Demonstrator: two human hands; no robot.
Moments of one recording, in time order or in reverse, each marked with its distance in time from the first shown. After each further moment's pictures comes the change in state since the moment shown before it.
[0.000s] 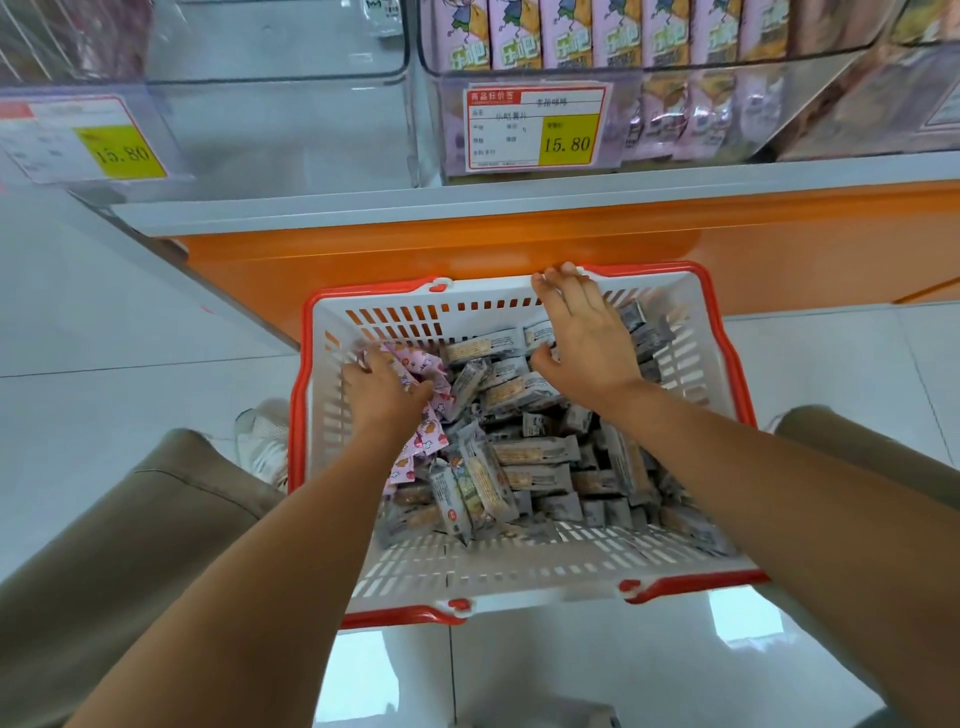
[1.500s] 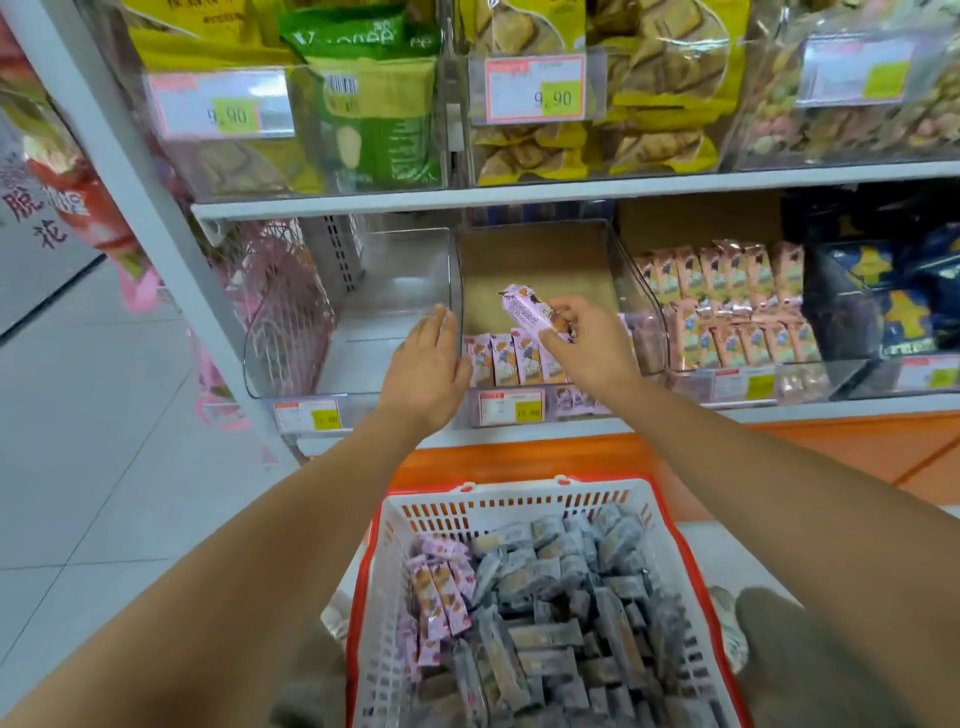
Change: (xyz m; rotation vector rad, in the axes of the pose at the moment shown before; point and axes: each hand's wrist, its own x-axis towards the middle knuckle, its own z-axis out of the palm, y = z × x) left_hand -0.091 0.166 -0.236 0.281 0.493 0.770; right_hand 0.059 -0.043 -0.256 0.583 0.408 0.072
